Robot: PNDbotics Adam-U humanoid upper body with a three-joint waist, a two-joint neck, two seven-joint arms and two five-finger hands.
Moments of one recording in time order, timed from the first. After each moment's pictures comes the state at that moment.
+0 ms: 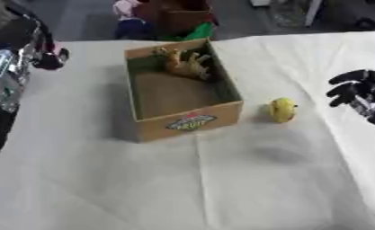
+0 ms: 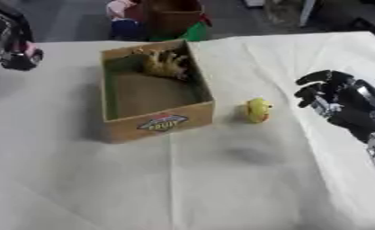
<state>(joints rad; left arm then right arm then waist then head) -0.88 0.55 -0.07 -0.97 -0.90 0.16 0.02 -0.41 -0.50 0.06 -1.48 -0.28 -0.12 0.35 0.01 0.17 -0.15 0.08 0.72</state>
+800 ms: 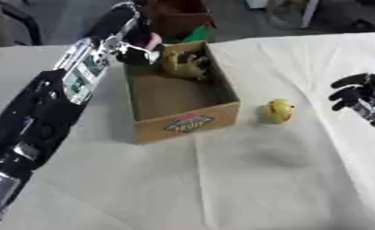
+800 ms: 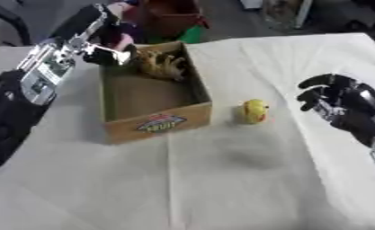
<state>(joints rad) -0.96 0.38 -0.33 -1.09 -0.67 -0.05 -0.13 -0.41 -0.49 0.06 -1.47 -0.28 -0.11 0.37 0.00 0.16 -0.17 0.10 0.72</state>
